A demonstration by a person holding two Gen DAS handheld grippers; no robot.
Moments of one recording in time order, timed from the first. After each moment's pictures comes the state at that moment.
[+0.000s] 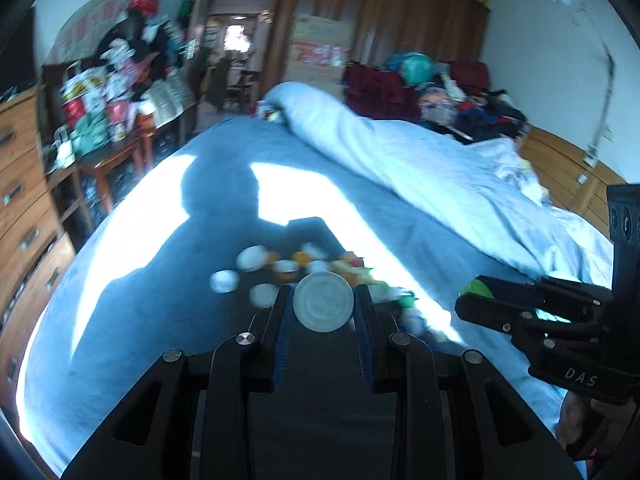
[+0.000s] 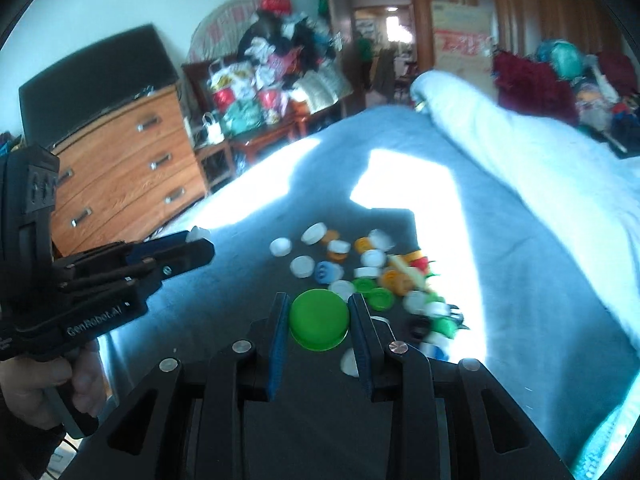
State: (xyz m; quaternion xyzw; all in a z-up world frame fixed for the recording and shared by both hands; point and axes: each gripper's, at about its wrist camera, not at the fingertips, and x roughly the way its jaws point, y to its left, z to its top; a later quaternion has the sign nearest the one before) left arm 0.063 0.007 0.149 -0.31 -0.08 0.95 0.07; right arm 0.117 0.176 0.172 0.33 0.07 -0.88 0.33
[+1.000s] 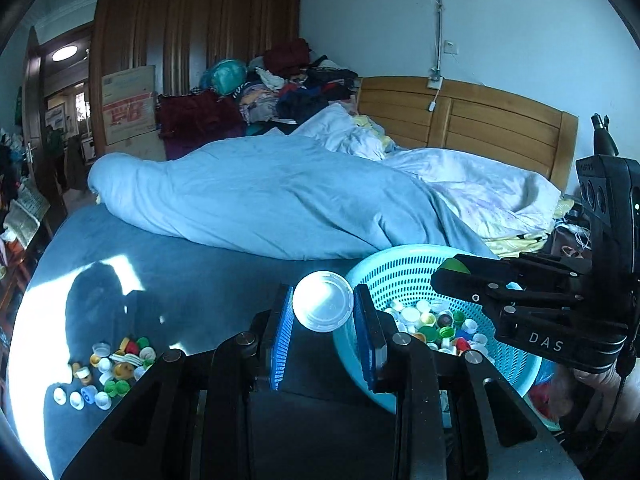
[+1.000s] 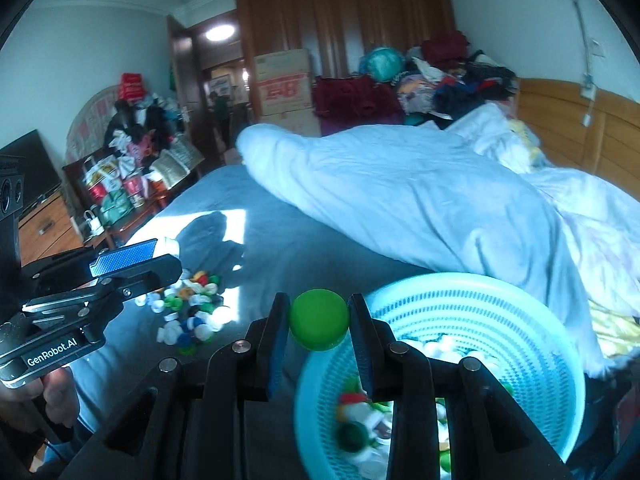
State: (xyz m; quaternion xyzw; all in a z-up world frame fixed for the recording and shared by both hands) left arm 0.099 0.323 0.244 -0.26 0.07 0.92 0.29; right arm 0.180 0.484 0.236 0.29 -0.03 -0.95 0.09
